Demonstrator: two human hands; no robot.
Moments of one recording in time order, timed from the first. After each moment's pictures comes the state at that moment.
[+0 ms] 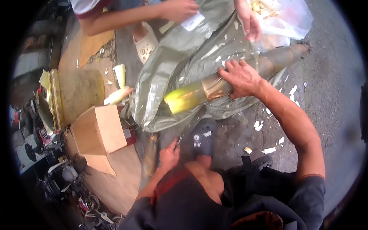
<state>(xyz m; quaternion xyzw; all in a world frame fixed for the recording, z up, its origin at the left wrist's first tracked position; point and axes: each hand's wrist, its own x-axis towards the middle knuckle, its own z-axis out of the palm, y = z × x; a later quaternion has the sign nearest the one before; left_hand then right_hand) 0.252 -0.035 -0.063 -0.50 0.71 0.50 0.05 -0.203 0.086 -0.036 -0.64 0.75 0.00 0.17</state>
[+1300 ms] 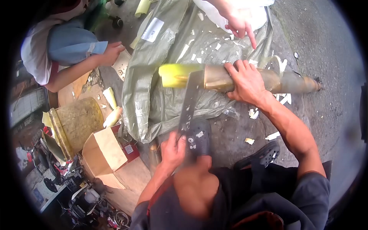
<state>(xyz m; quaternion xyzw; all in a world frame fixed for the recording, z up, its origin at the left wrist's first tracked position) 0.107 -0.026 0.020 -0.24 0.89 0.39 0.08 -0.173 0.181 -0.052 -0.41 0.89 -0.19 0.10</state>
